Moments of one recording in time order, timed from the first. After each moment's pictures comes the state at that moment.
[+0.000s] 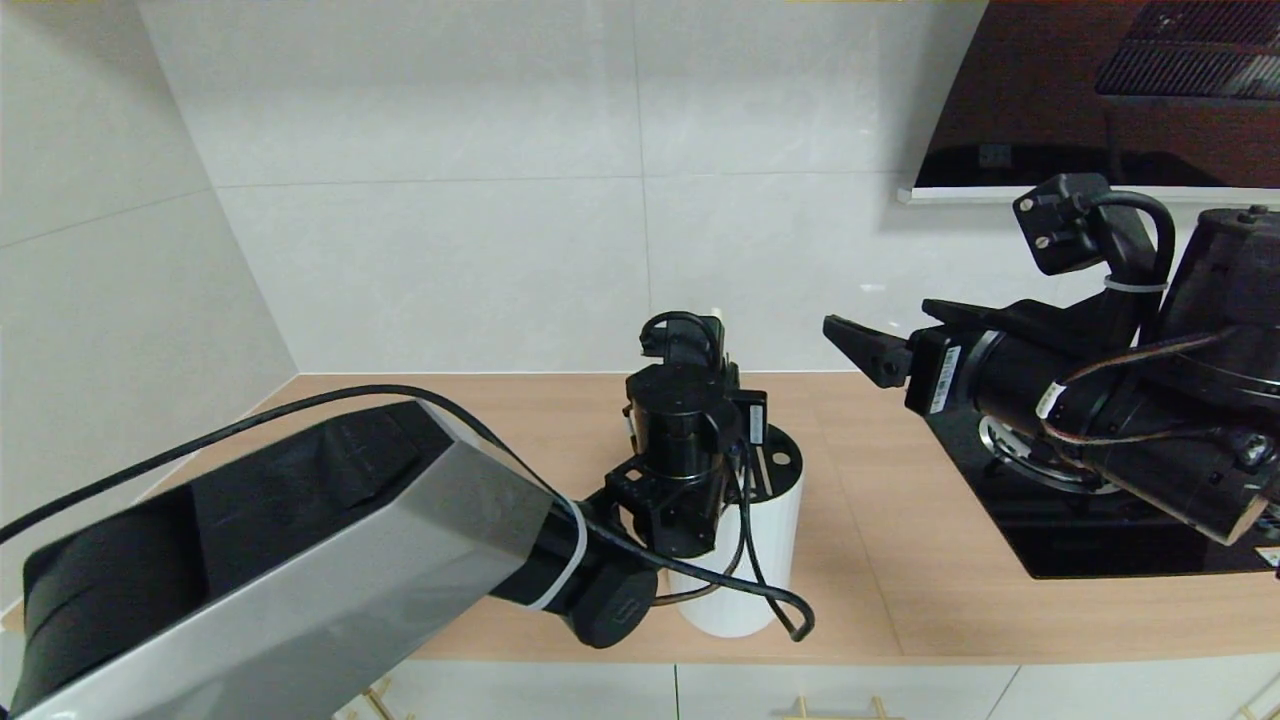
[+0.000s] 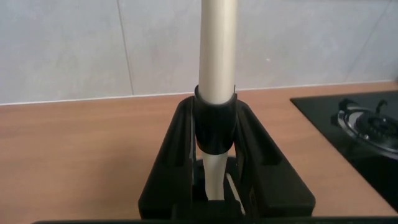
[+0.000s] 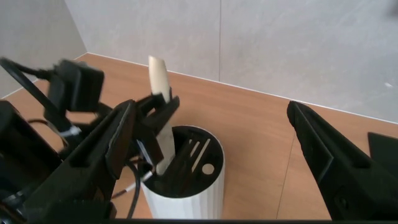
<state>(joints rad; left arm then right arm) -0.78 2.30 -1.24 -1.10 0.56 -0.08 0.63 1.55 -0.81 -0.75 -0.19 0.05</state>
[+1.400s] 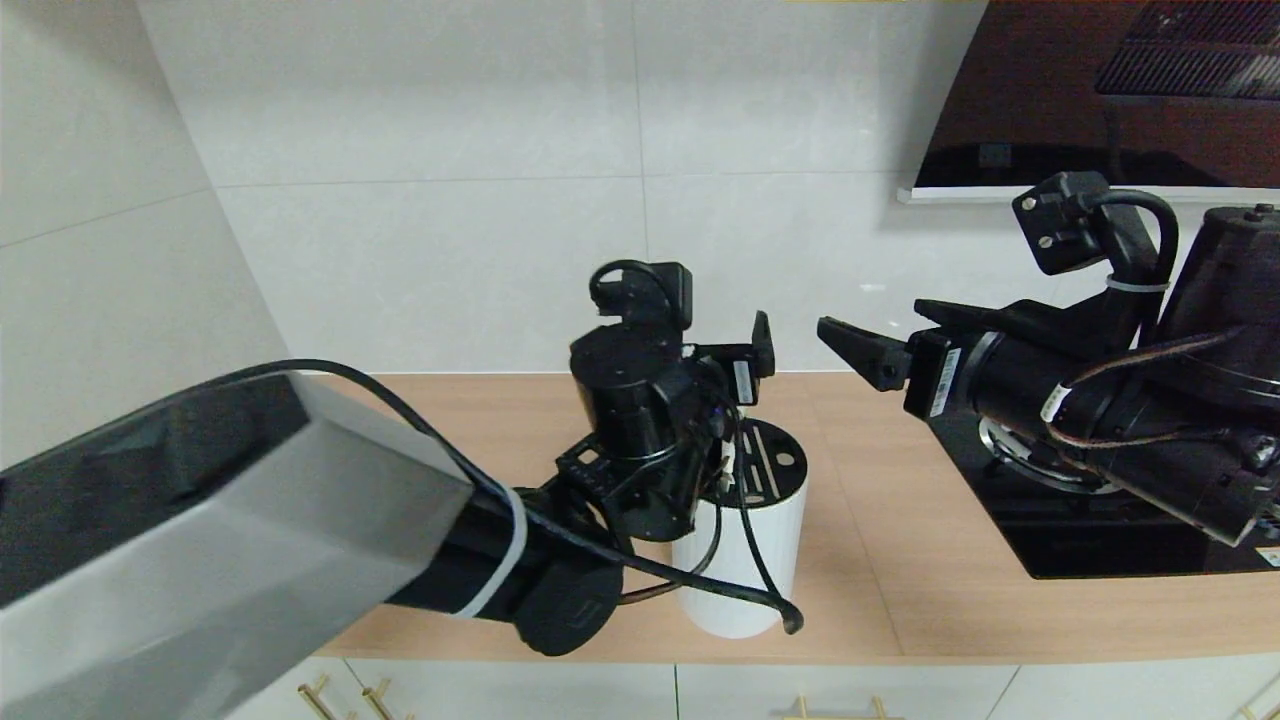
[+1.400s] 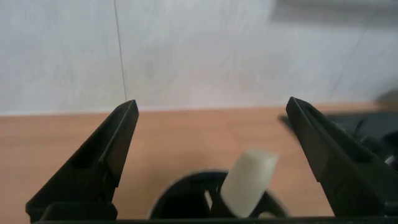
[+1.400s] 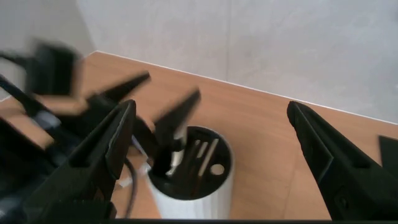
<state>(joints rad) -0.79 2.15 -1.15 -1.20 0.56 -0.09 0.63 1.54 -0.81 -0.75 -0.16 0.05</state>
